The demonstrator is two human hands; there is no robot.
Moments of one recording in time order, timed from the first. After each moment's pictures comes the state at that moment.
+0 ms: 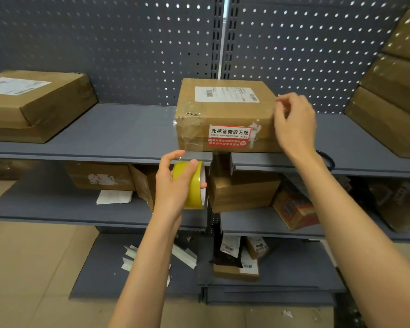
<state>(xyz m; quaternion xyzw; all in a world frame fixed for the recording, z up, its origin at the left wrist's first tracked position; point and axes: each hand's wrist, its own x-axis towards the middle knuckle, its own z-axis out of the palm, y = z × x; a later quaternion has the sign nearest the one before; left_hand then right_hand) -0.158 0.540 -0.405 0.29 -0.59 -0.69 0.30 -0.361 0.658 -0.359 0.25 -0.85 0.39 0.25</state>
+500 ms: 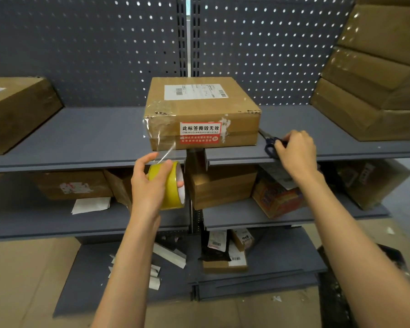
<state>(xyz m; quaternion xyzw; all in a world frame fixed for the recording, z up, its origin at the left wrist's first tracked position) -0.166 0.540 -0.417 0.31 -0.59 -0.68 0.30 -0.368 0.736 -0.401 0.11 -0.96 0.23 0.15</state>
